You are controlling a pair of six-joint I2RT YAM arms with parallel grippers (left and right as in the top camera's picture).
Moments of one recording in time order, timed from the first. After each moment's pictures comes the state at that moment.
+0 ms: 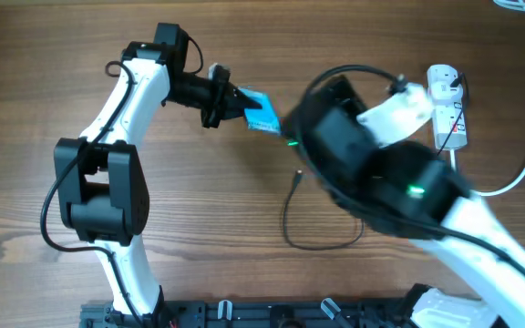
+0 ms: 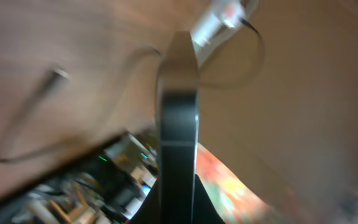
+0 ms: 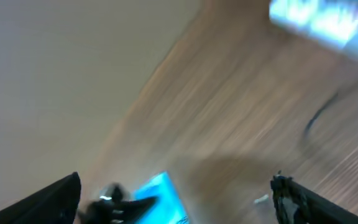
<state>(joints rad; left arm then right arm) -0.14 2.07 1.66 -1.09 1.12 -0.69 0.86 1.40 1.70 -1.26 0.79 1.49</state>
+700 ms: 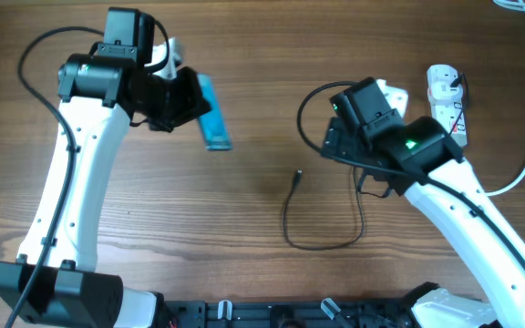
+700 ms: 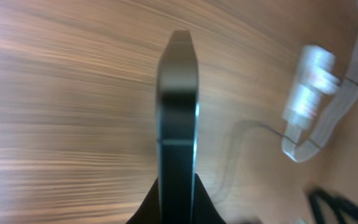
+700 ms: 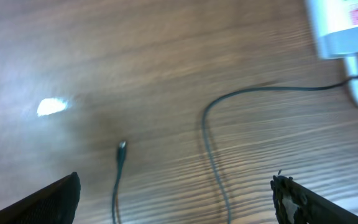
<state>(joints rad) -0.14 1.62 1.65 -1.23 0.36 -0.50 0.53 1.40 1.33 -1.14 0.26 0.70</state>
